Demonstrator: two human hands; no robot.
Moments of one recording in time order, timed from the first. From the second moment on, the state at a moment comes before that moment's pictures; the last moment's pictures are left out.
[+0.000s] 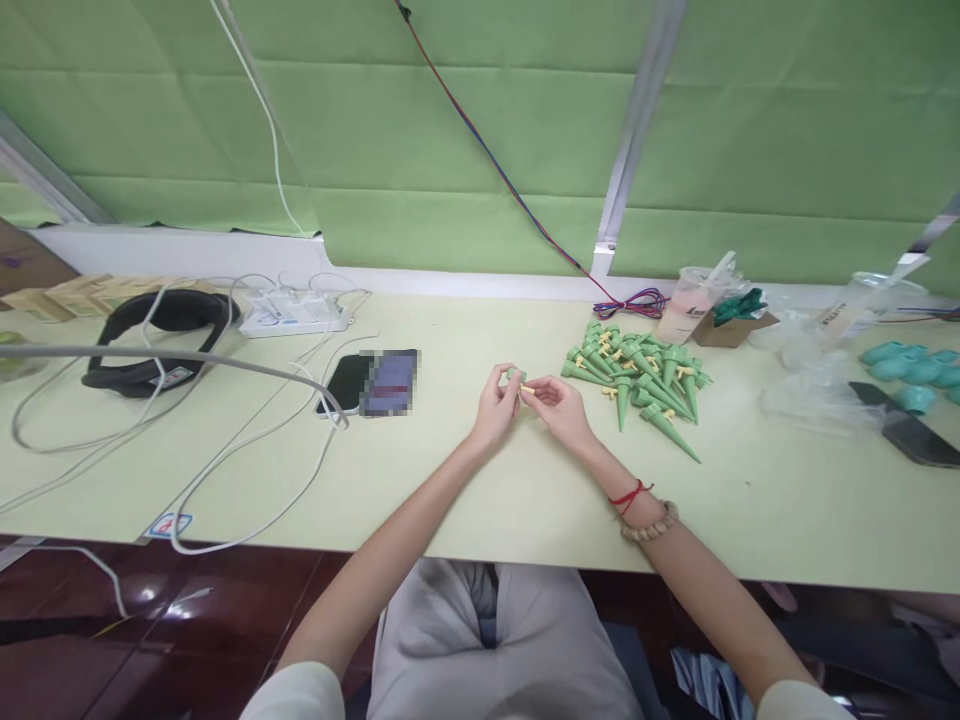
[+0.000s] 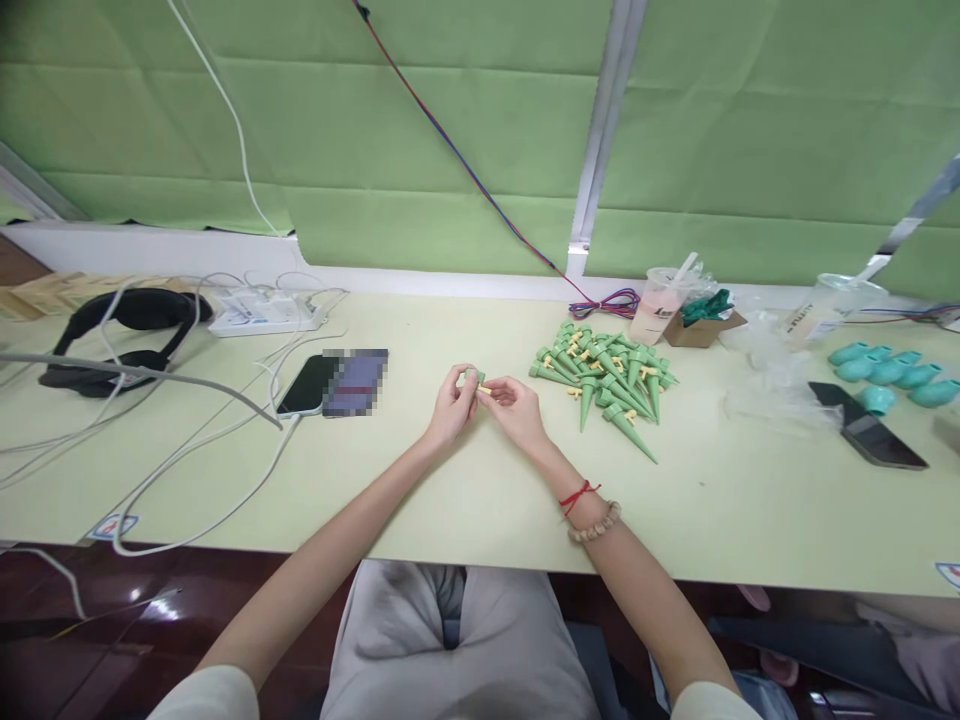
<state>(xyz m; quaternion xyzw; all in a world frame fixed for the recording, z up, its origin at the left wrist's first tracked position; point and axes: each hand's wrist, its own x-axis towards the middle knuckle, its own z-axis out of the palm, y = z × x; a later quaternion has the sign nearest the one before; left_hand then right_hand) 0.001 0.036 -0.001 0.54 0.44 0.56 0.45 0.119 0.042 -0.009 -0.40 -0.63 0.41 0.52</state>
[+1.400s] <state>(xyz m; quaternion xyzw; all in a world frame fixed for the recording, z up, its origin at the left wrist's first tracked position) -0.010 0.042 0.009 0.54 0.42 0.54 0.49 0.111 0.033 0.007 -0.36 -0.52 0.61 0.49</state>
